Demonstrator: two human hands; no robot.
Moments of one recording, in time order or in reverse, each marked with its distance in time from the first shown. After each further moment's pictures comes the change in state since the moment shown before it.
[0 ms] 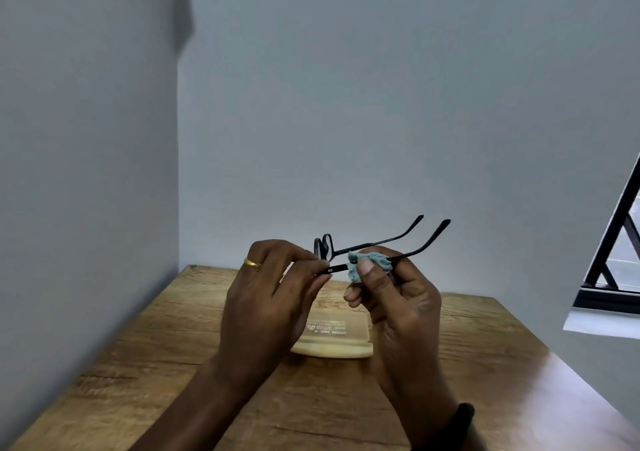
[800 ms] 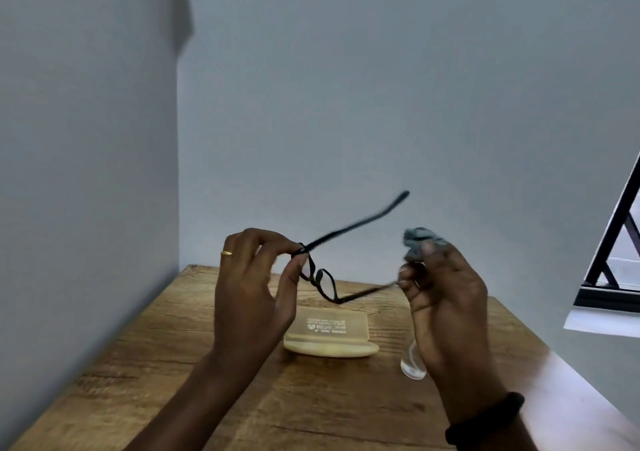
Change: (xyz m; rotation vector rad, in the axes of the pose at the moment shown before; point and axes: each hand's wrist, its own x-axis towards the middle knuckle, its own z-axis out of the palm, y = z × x) left_hand 0.000 -0.006 0.004 -0.197 0.048 -0.318; right_hand 0.026 -0.018 -0.043 0.147 0.117 0.109
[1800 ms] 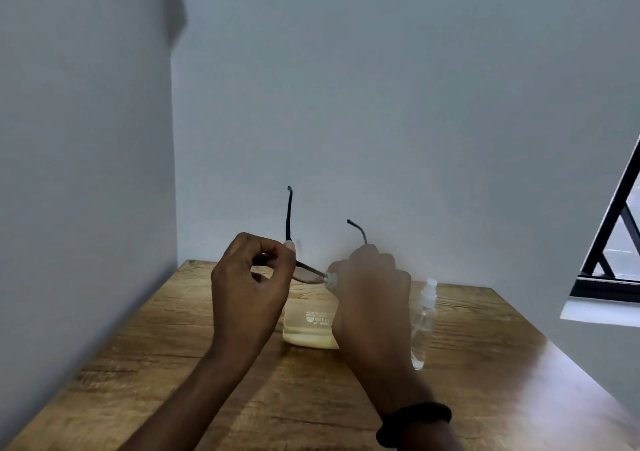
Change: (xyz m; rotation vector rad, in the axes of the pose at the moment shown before) left_hand 0.001 0.006 0.000 -0.238 -0.017 -0.433; right_hand -0.022 0.057 0.029 -1.703 -0.139 -0.649
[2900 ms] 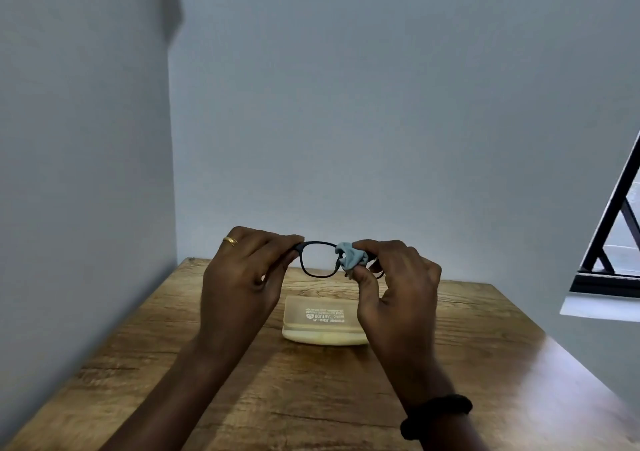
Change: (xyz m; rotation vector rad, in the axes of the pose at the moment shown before) left_hand 0.011 -0.022 -0.013 0.330 -0.070 0.550; right_hand 0.003 0.019 -0.017 0.392 0.206 0.093
